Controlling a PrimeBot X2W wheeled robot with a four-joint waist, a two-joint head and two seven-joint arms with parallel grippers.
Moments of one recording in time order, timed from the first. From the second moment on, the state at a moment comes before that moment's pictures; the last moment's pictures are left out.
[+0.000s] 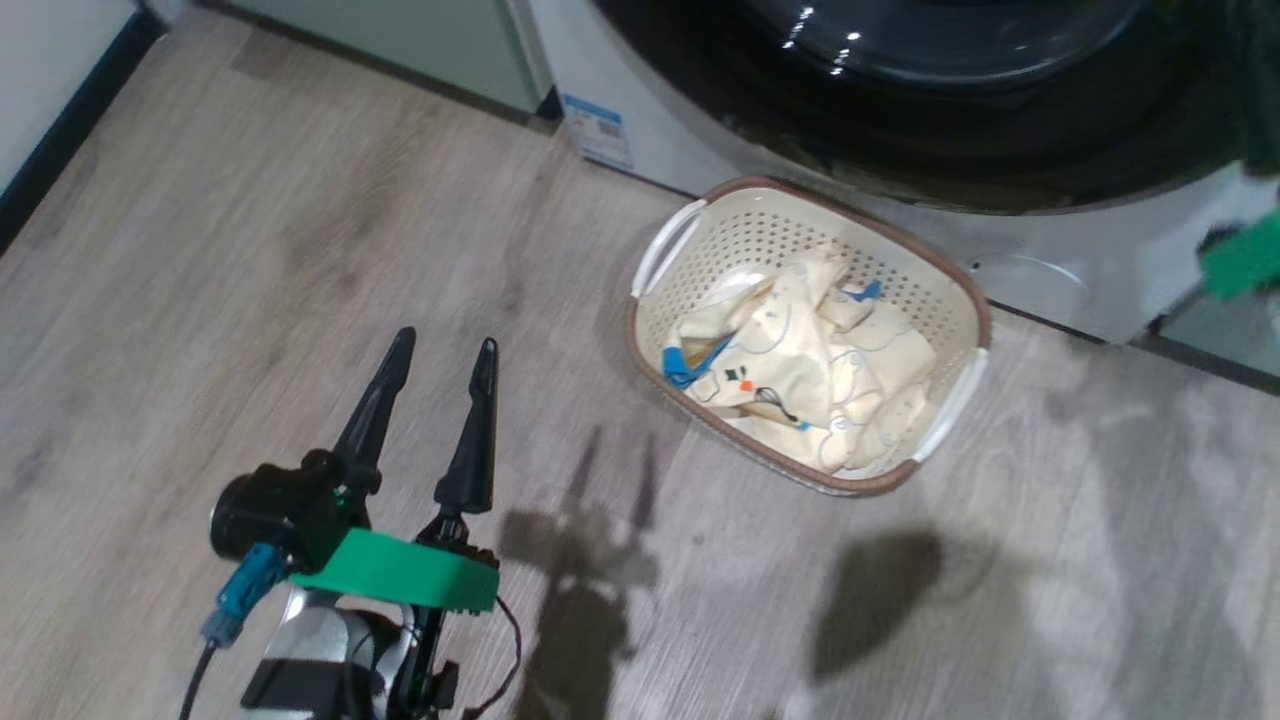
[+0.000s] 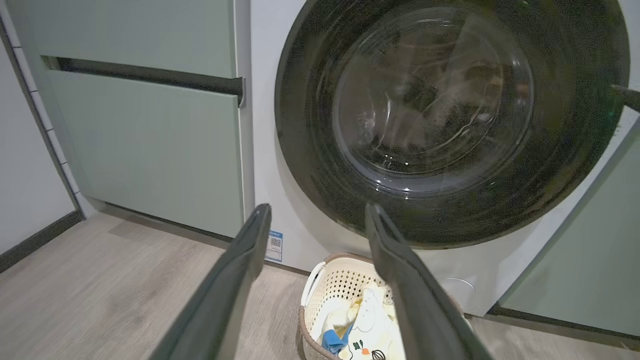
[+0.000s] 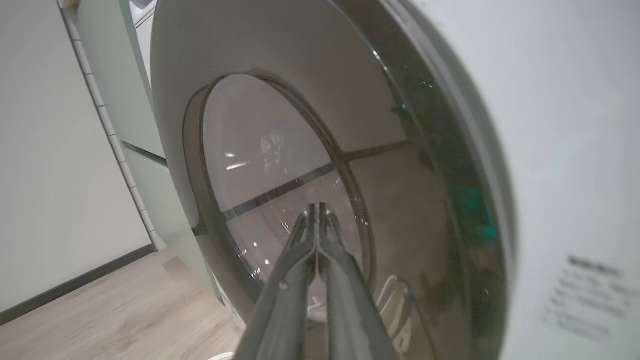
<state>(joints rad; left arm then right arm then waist) -0.07 0.05 -0.07 -0.08 -0.23 0.08 -0.26 -0.82 -0.33 0.31 0.54 0.42 0.13 -0.25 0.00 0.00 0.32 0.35</state>
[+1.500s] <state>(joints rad) 0.12 0.12 -0.05 -0.10 -0.21 0.08 -0.15 0.15 -0.07 0.07 0.01 0.22 0.13 -0.25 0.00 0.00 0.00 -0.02</state>
